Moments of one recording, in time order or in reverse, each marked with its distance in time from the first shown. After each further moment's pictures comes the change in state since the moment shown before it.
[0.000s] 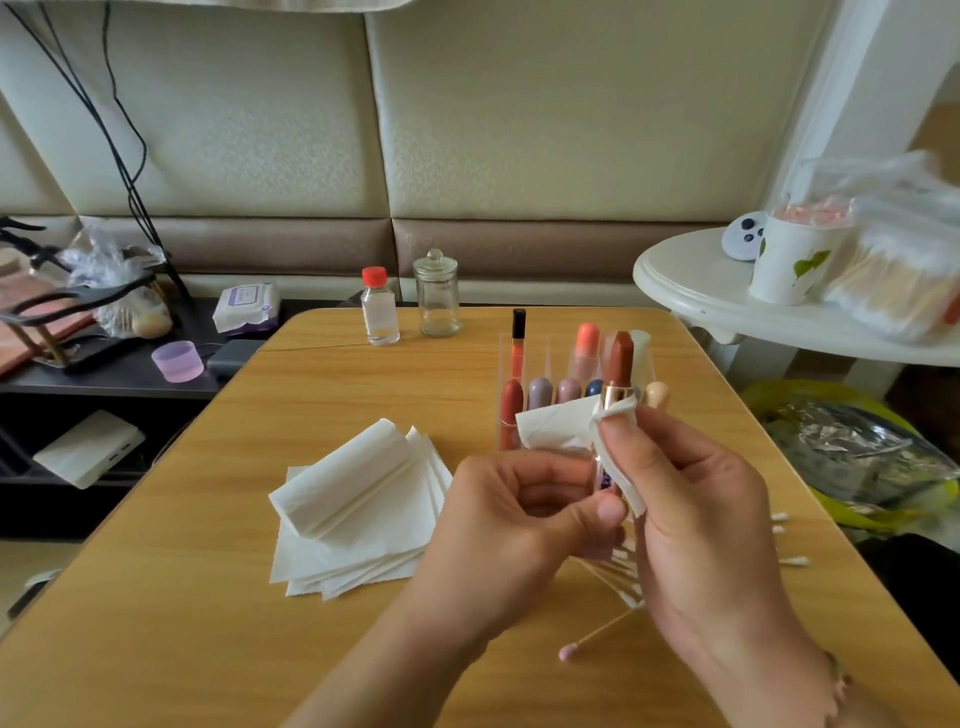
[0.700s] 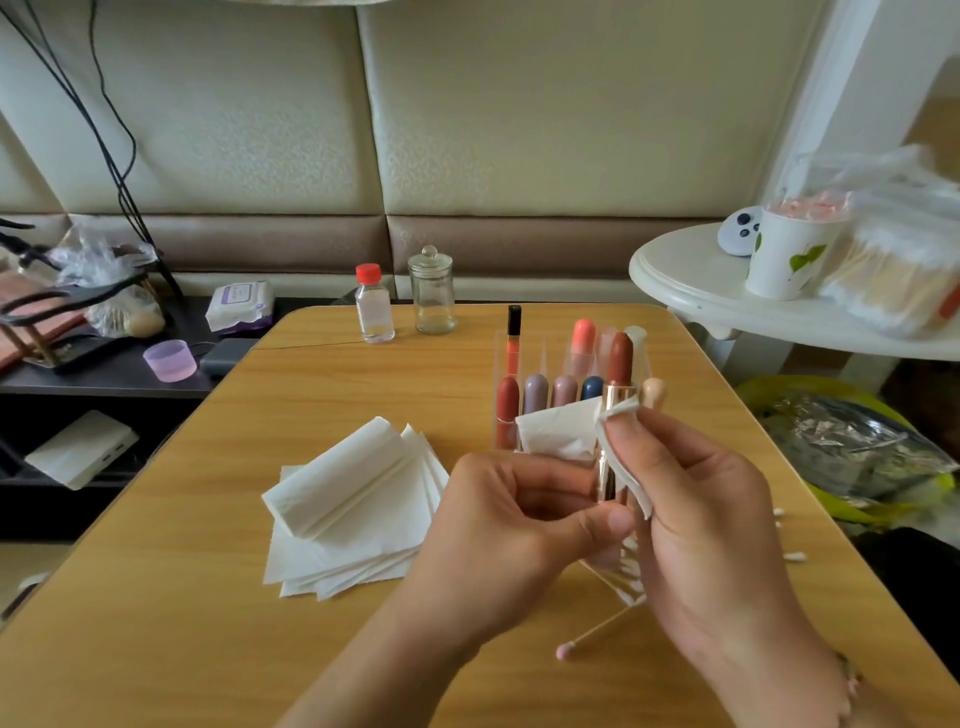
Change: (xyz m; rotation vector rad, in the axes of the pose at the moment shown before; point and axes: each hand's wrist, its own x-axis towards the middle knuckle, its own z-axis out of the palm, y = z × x) left_hand -0.001 0.006 -0.002 0.119 -0.031 -0.009; right_hand 0.002 0.001 -0.006 0.019 -0.024 0.044
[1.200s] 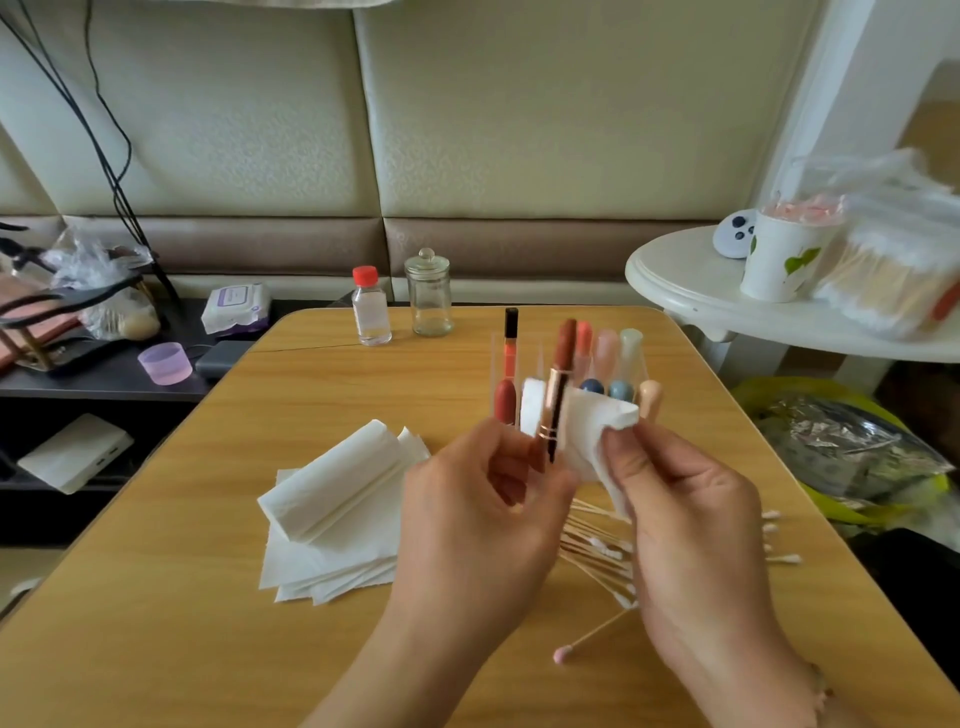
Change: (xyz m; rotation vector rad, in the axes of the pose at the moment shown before) left_hand -0.002 -0.004 0.001 0.550 0.459 0.251; right_hand 0.000 0.014 -0.003 -0.139 0.093 -0.136
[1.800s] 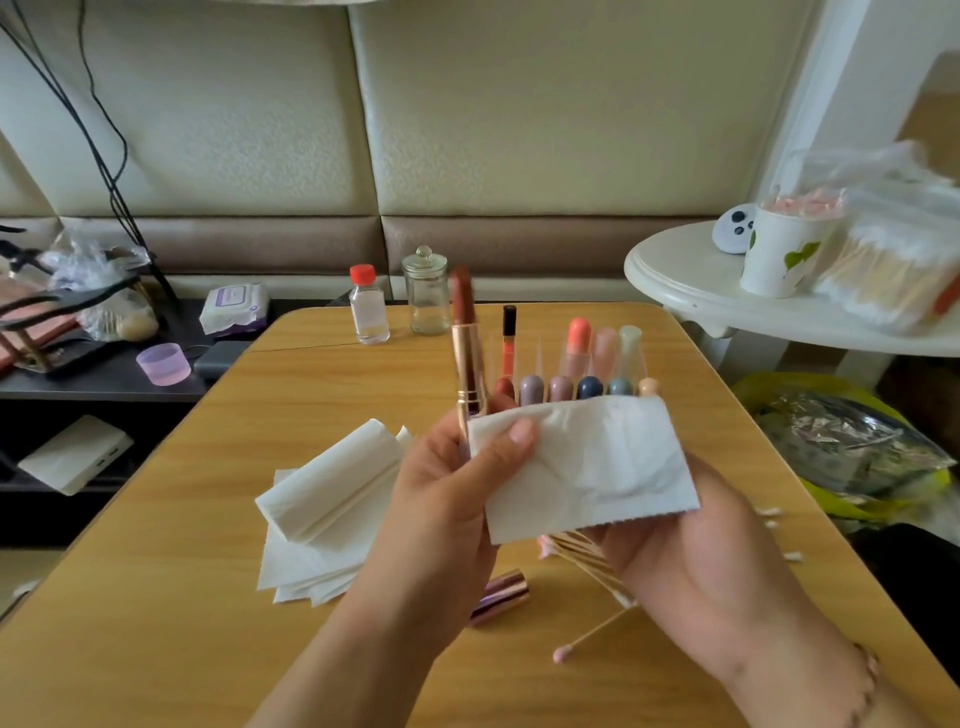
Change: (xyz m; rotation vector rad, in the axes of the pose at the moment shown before) left_hand 0.013 0.003 -0.009 -1.027 -0.239 -0.461; right_hand 0.008 -0.013 -0.014 0.479 -0.228 0.455
